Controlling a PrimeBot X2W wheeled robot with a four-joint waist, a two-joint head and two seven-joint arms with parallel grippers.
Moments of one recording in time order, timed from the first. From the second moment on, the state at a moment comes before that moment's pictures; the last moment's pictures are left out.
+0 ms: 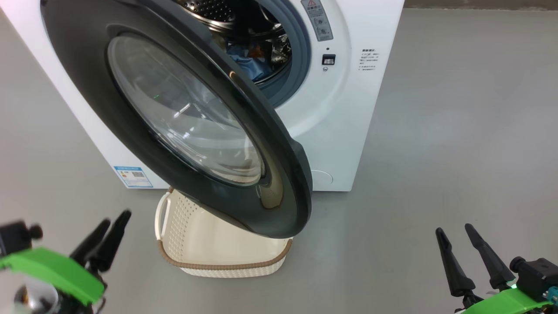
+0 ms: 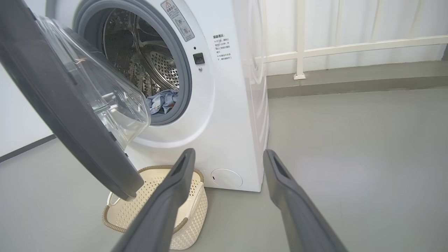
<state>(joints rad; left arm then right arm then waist) -0.25 0.58 -0.44 0.15 -1.35 -0.13 0.03 0.02 -0.25 0.07 0.15 0.44 0.13 -0.26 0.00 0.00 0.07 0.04</state>
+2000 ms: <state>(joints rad) 0.04 0.19 -0.12 0.18 -0.39 -0.13 -0.25 0.05 -0.24 0.03 0.16 0.44 0.13 -0.26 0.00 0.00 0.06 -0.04</state>
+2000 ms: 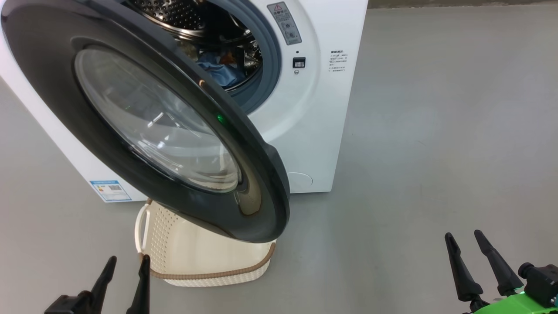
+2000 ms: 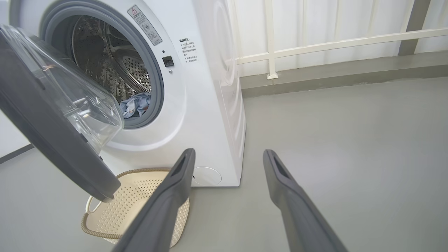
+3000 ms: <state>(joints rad) 0.04 0.14 -0.15 0.14 -0.38 -0.13 -0.25 -0.29 -0.19 0.34 -0.26 0.54 0.13 -0.26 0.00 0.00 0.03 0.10</state>
